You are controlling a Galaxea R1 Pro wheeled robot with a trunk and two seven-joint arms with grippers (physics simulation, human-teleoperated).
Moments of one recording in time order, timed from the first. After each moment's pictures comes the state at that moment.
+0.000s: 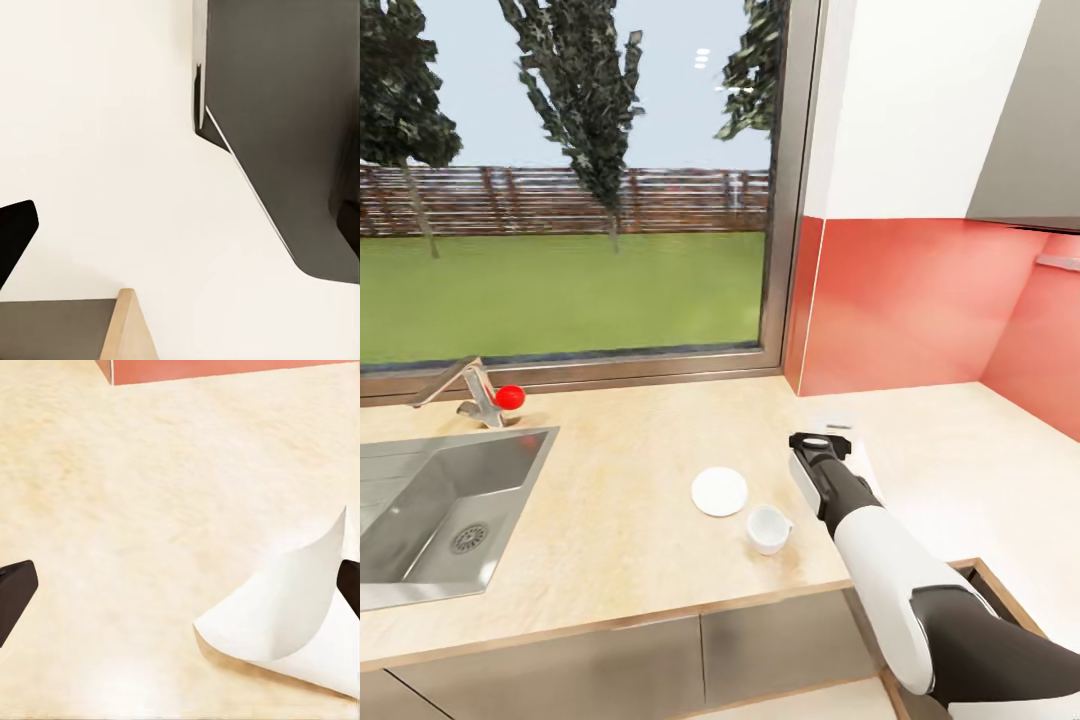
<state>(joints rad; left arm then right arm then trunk) 0.01 0.08 0.00 0.04 0.00 -0.07 0.00 -0.99 0.16 0.00 -0.51 0.00 0.33 -0.51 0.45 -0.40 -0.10</state>
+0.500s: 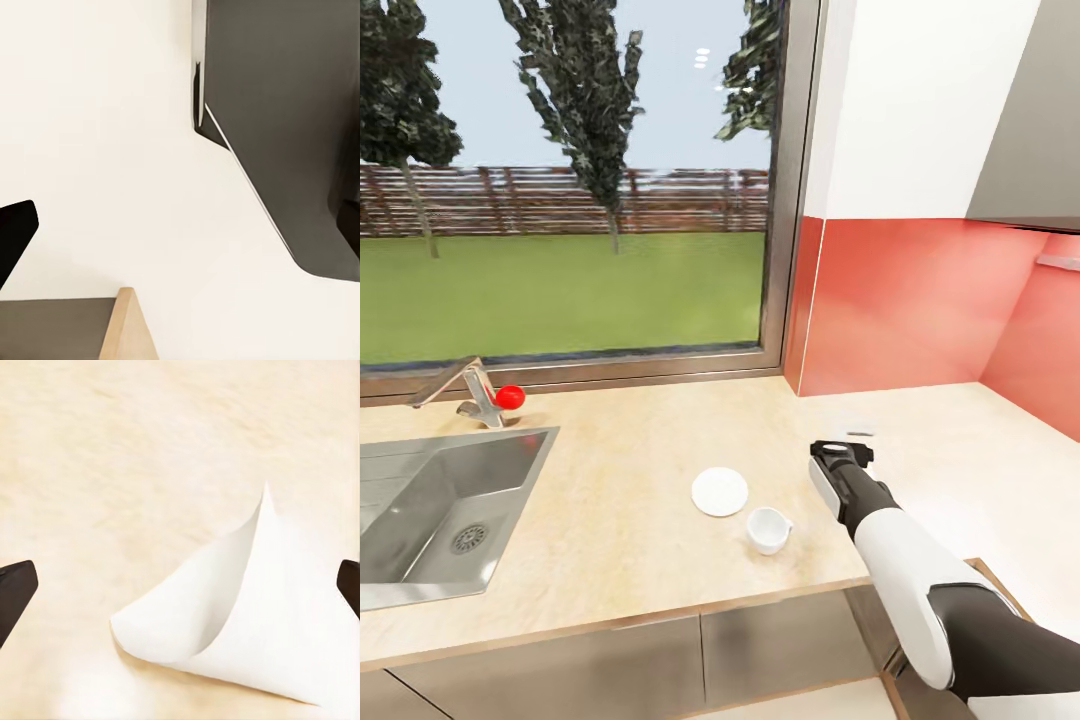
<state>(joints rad) 0.01 0.08 0.00 0.04 0.00 -0.07 0.00 -0.99 0.09 0.00 -0.46 0.00 0.32 -0.52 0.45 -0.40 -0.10</state>
